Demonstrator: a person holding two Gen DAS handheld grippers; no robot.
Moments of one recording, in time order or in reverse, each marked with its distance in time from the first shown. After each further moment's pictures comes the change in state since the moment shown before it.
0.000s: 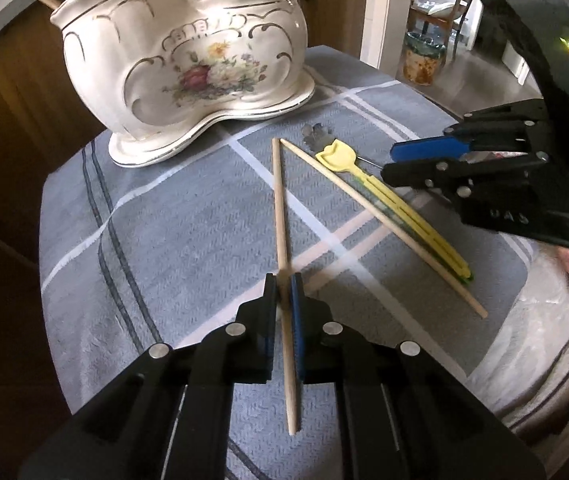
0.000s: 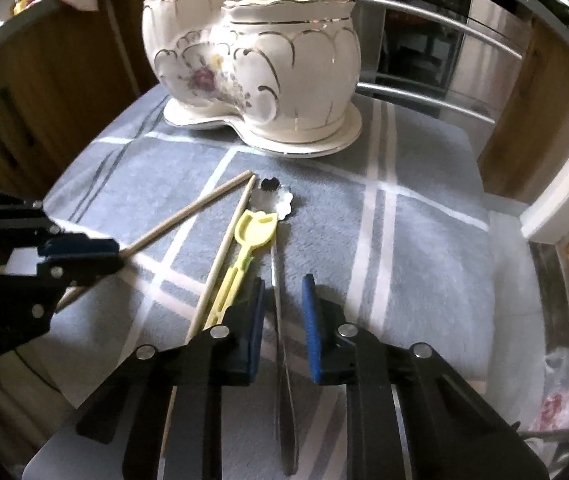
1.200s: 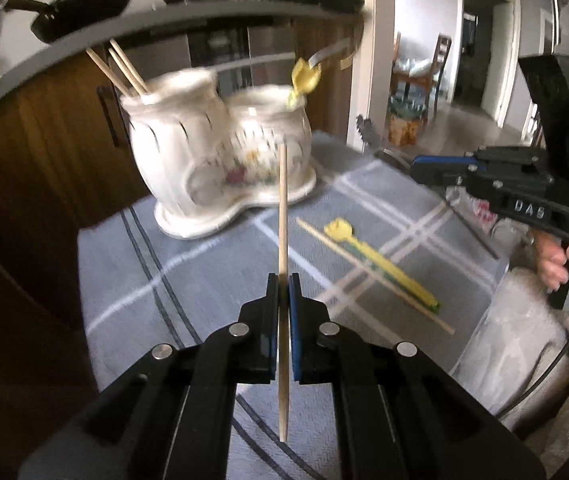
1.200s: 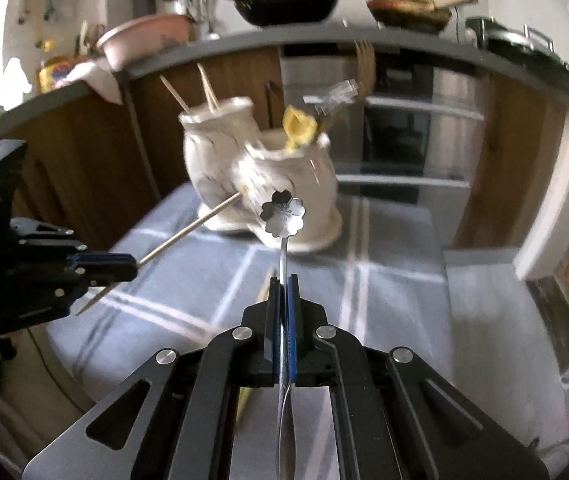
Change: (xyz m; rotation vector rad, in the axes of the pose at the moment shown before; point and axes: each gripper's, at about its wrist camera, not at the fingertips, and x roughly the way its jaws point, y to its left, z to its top) left arm -0.069 0.019 -0.007 0.021 -0.309 -0.025; right arm -0.096 0.014 -0.020 0.034 -0.406 0.012
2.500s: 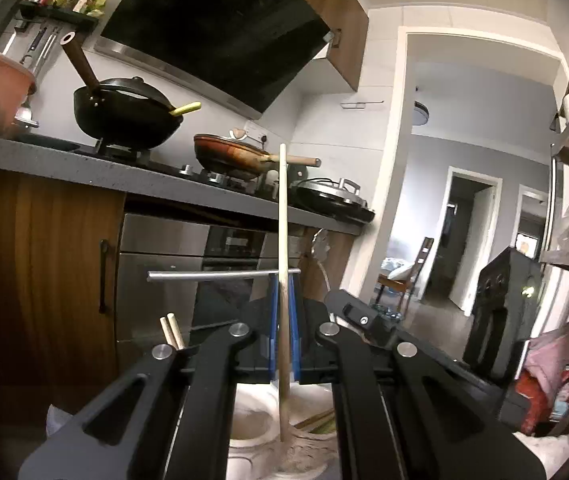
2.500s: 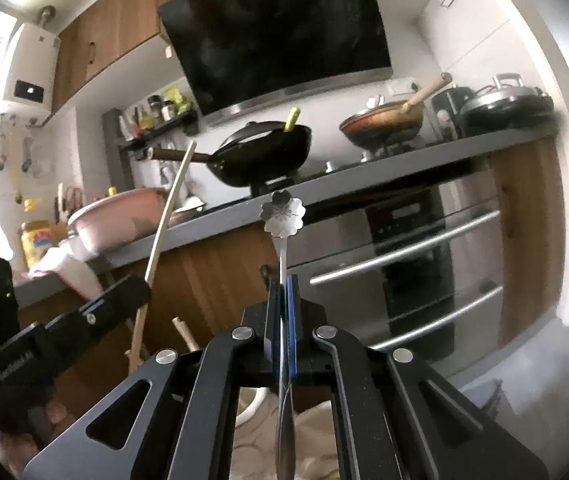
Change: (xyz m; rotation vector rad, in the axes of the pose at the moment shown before) left arm -0.002 0.097 0.126 -0.255 -0.672 -0.141; right arm 0.073 -0.016 0.134 0.236 -0.526 -0.011
